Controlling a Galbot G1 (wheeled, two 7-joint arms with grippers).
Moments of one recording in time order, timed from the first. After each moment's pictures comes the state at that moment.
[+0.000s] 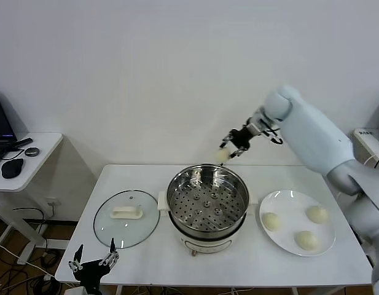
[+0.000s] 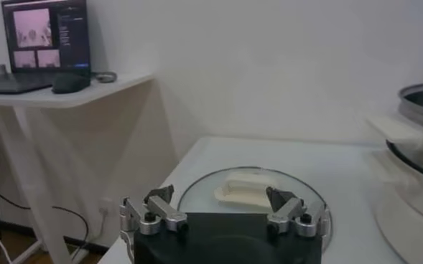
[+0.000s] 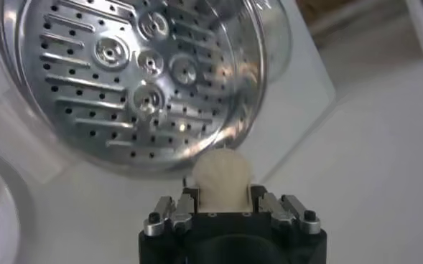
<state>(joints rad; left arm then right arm) 1.78 -1.59 -0.62 -2.21 -0.05 0.22 -0.17 0.28 1.16 -0.59 0.90 -0.19 0.70 -1.33</state>
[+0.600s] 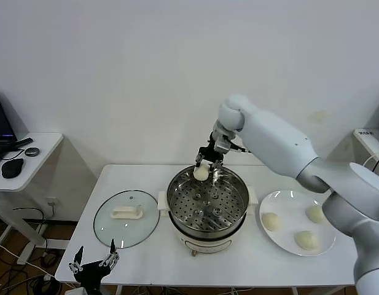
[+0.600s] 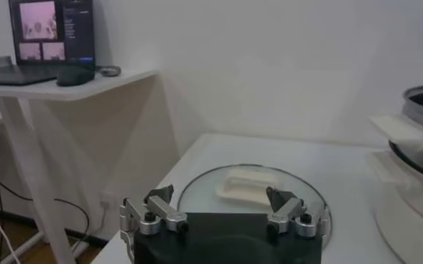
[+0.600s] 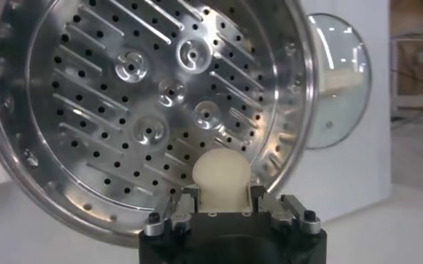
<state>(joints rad) 1.79 -1.60 -0.61 -2.21 -0.06 0.22 -0.19 0.26 1.27 -0.71 0.96 -0.38 0.80 -1.32</state>
